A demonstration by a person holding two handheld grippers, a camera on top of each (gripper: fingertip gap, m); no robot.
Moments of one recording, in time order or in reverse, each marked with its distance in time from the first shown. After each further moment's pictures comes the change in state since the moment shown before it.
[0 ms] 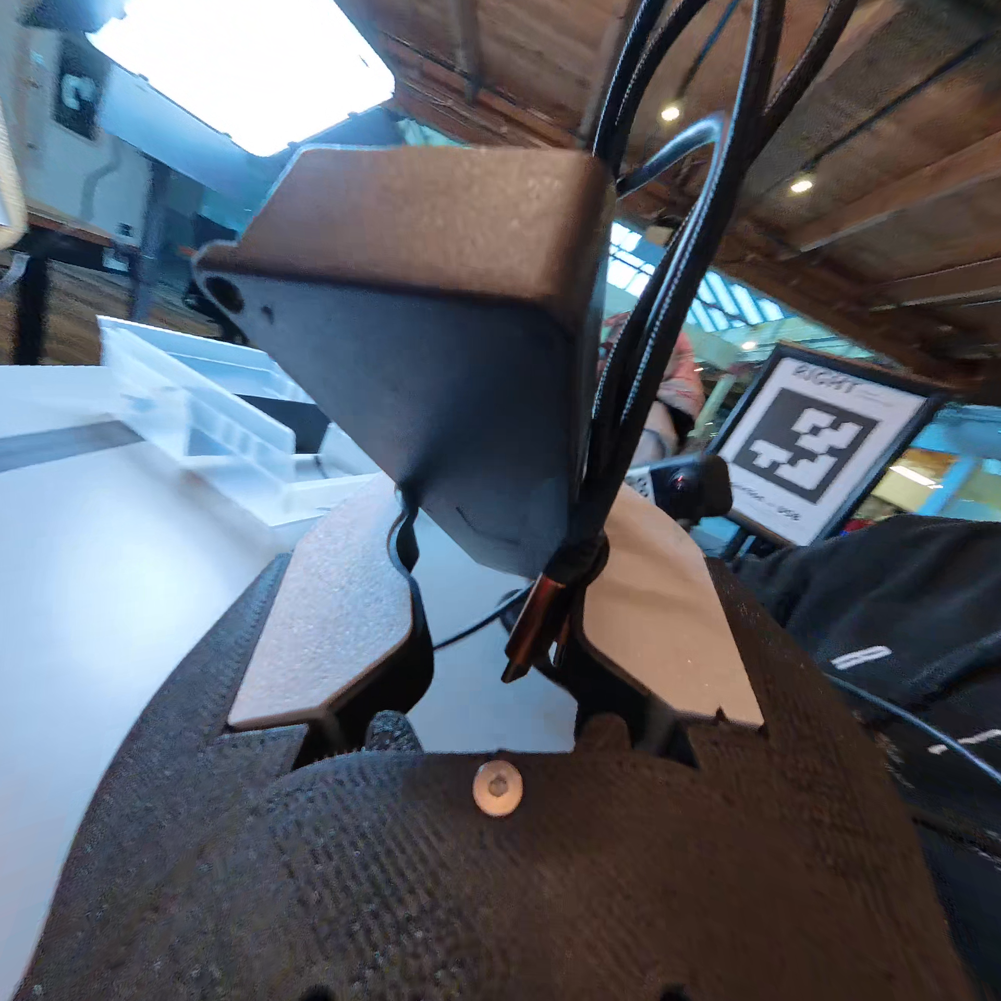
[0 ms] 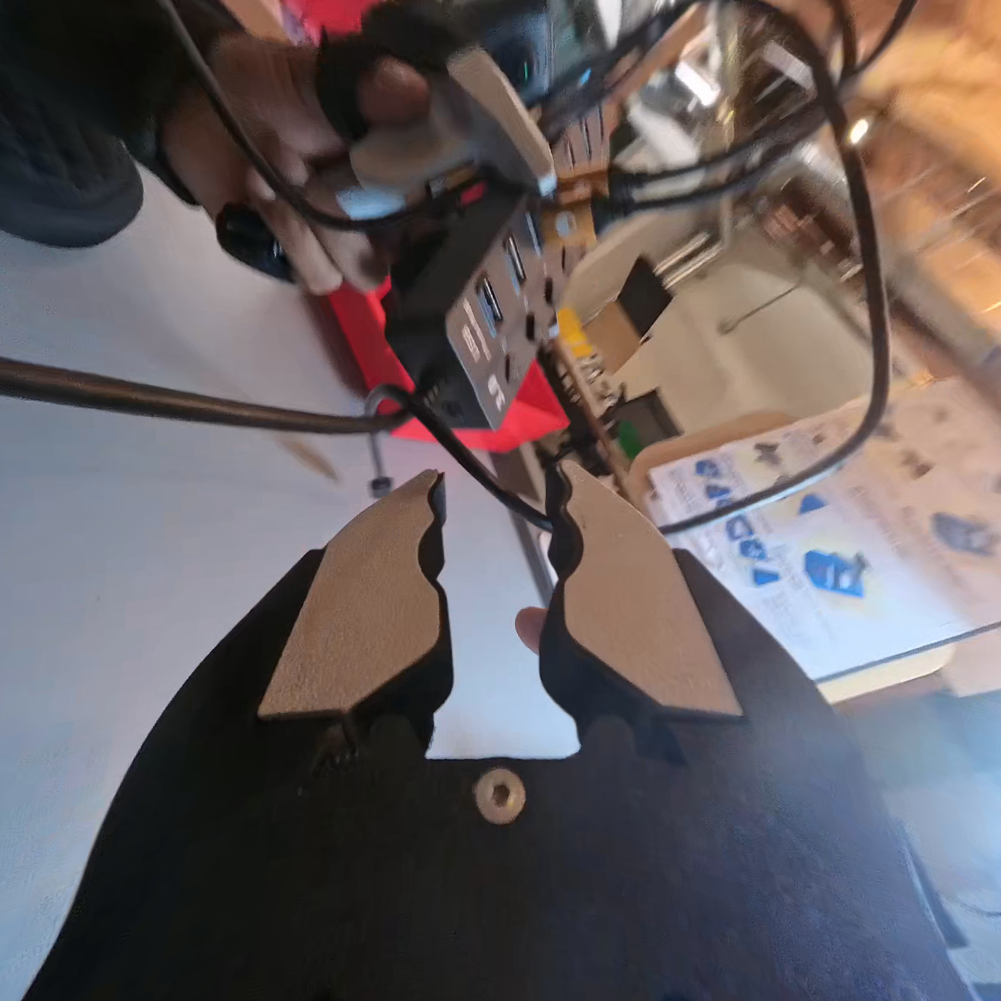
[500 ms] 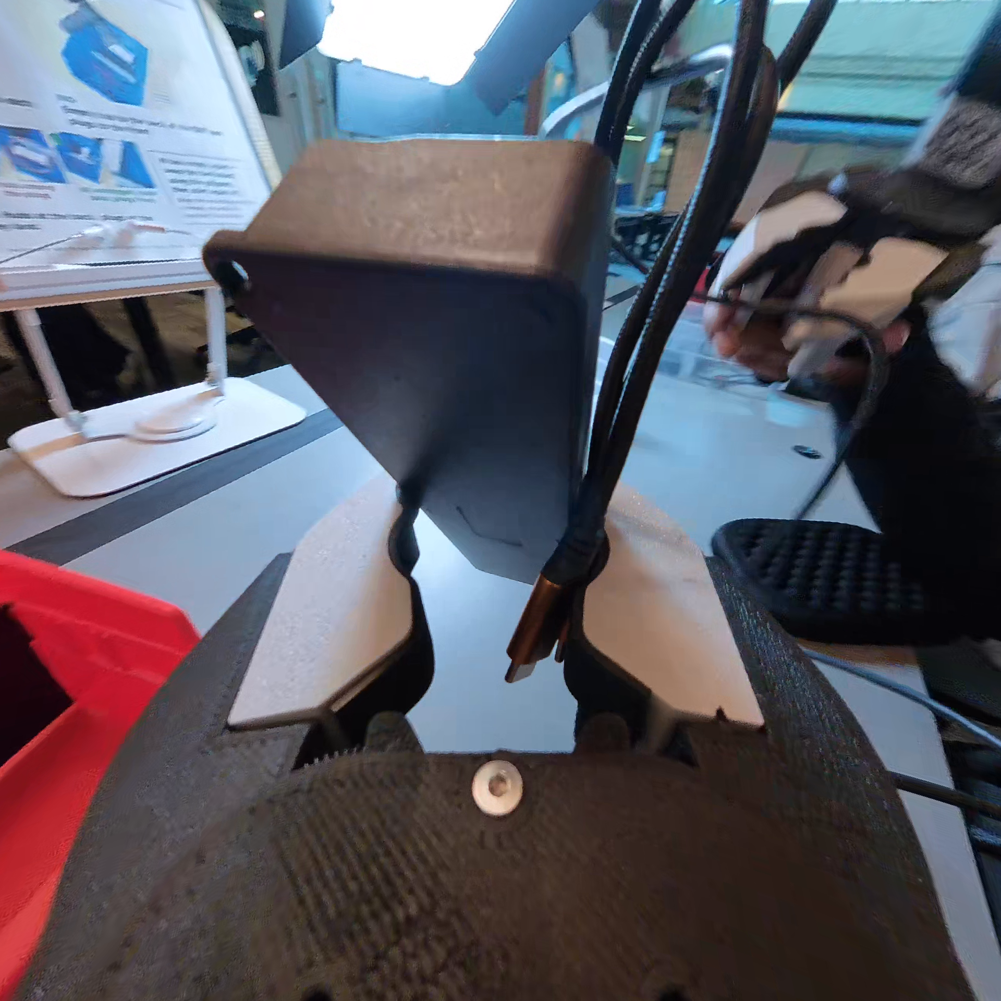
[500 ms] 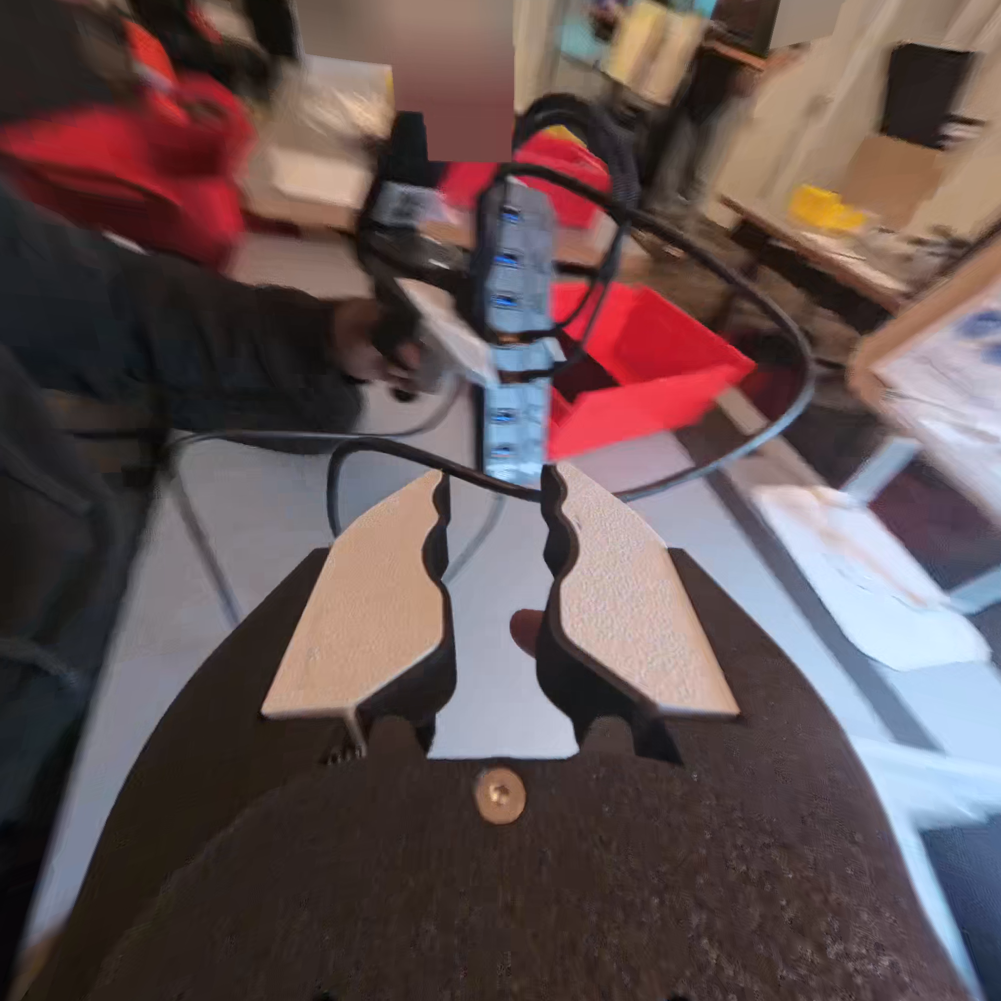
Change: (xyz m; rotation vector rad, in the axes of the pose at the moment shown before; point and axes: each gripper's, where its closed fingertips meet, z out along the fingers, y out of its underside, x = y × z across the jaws) left arm -0.041 0.009 -0.009 -0.206 -0.439 0.350; right arm 0.058 -0.028 -0.046 -0.023 -0.292 0.610
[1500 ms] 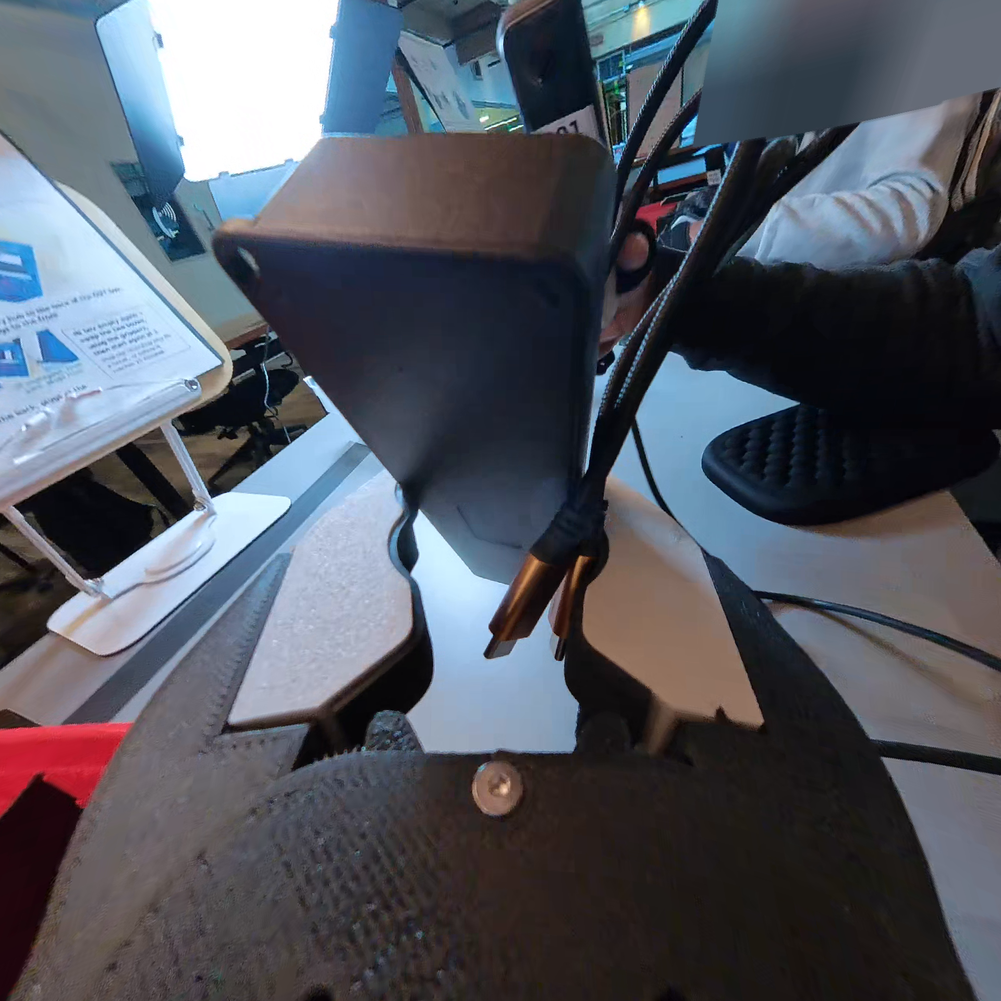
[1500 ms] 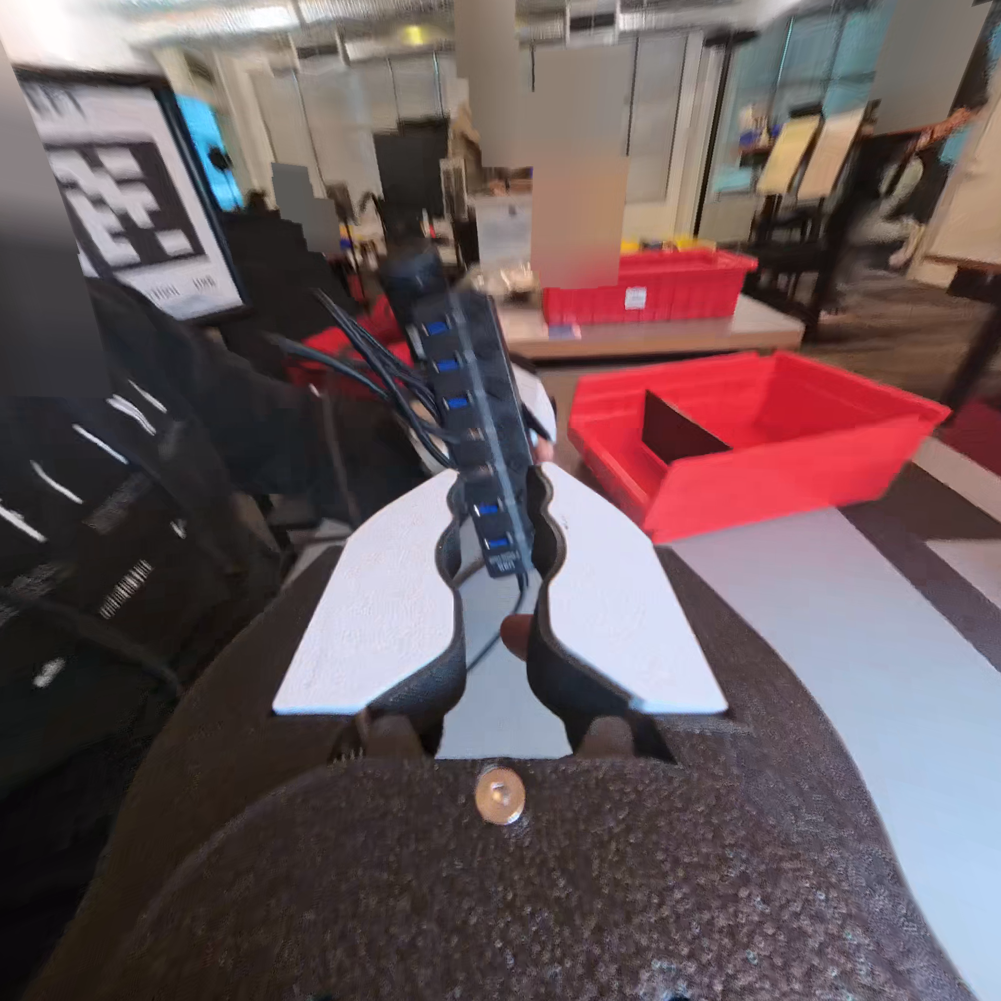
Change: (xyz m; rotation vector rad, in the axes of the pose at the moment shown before) left arm 0.039 0.012 -0.003 0.033 0.149 0.366; right arm 0.009 0.007 0.029 0.242 -0.428 0.238
